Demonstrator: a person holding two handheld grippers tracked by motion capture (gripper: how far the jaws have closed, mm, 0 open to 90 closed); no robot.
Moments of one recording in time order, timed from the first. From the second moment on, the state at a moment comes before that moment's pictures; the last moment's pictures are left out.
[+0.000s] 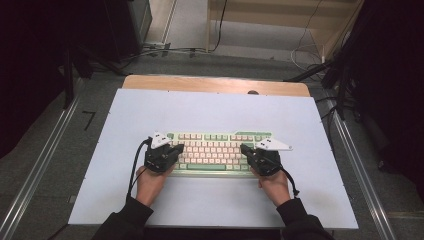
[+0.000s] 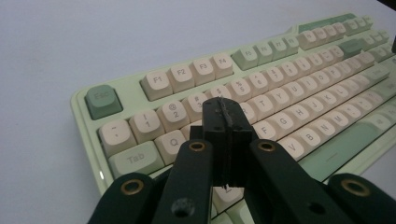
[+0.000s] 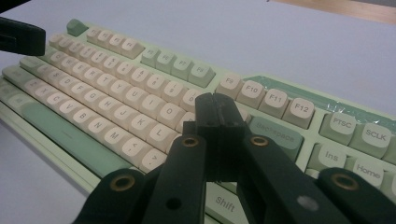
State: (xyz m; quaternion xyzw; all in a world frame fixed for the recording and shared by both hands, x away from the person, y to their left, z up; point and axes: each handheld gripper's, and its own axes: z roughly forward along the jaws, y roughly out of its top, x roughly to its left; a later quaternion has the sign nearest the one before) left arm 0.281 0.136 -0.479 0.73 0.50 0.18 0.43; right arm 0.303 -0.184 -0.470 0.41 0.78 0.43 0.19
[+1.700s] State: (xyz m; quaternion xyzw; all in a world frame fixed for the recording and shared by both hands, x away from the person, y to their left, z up) left arm 0.278 0.138 -0.487 0.71 0.51 0.19 0.44; right arm 0.314 -0.146 -0.474 0.40 0.79 0.43 0.16
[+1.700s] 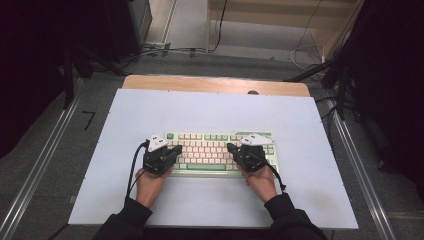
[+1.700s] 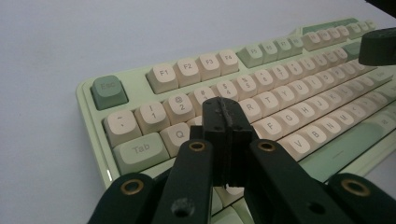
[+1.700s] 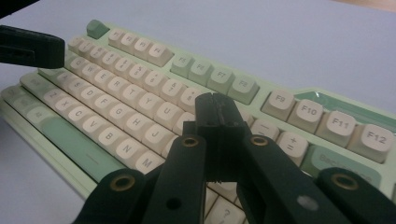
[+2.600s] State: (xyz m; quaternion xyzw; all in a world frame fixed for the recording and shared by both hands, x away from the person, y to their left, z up) left arm 0.278 0.134 -0.488 0.72 0.50 0.19 0.44; right arm 0.326 -0.115 -0.488 0.40 0.82 0.39 0.15
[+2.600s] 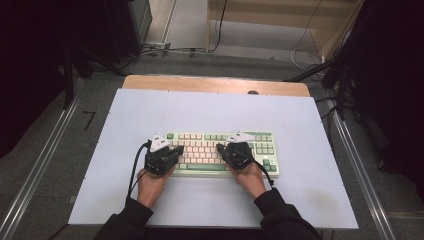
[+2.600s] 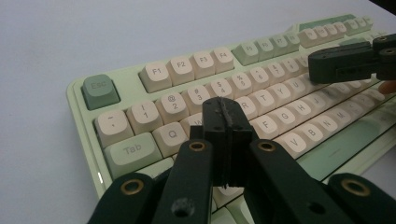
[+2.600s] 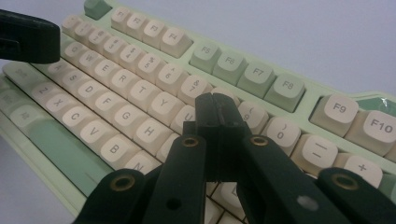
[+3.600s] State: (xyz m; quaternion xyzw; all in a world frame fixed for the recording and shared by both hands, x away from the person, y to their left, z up) left arm 0.289 0.118 -0.484 0.72 0.50 0.19 0.45; right arm 0.325 -0.122 -0.478 0.40 0.81 0.41 0.14
